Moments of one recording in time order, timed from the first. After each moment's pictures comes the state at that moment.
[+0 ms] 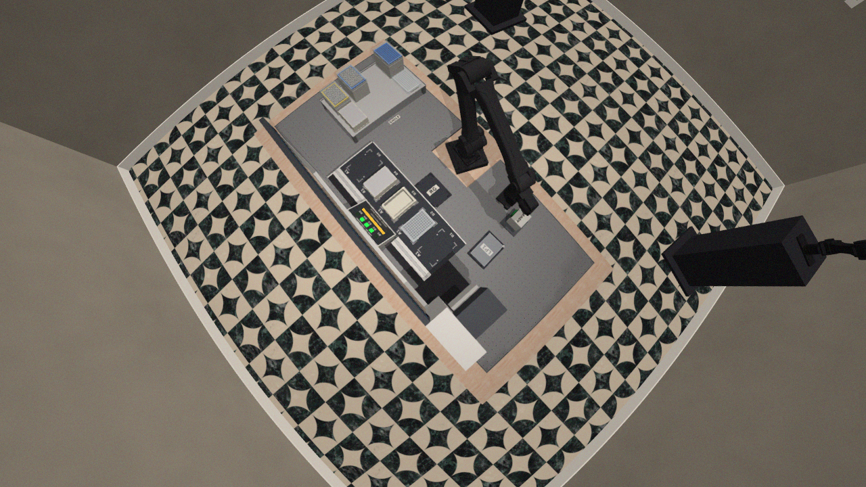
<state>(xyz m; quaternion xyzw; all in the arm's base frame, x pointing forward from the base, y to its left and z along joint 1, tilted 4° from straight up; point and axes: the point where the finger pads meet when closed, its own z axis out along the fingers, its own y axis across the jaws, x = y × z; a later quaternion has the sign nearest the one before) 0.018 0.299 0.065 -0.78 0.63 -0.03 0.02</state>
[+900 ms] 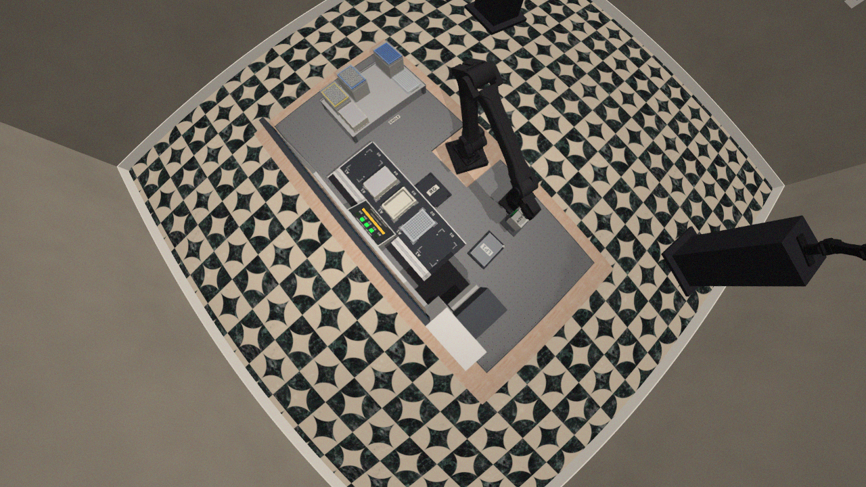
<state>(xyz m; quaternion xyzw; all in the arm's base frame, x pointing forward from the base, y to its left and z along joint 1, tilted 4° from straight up) 0.019 0.318 0.059 -0.77 0.63 -0.03 0.02</state>
